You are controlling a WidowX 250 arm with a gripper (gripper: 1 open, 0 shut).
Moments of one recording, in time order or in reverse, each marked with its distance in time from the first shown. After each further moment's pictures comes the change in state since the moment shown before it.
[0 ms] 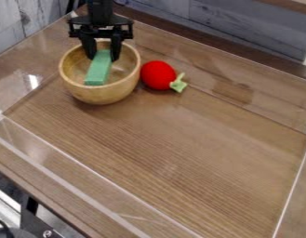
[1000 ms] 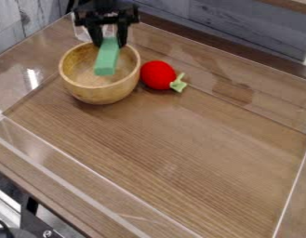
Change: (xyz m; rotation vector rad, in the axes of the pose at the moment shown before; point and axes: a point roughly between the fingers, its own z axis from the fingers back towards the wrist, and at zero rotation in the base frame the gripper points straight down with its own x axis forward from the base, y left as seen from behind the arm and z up) arm 0.014 -0.008 0.021 -0.063 -0.016 0.071
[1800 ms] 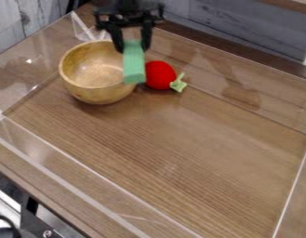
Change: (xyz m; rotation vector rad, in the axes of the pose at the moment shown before) arm -0.049 -0.072 0.004 0.003 -0.001 0.024
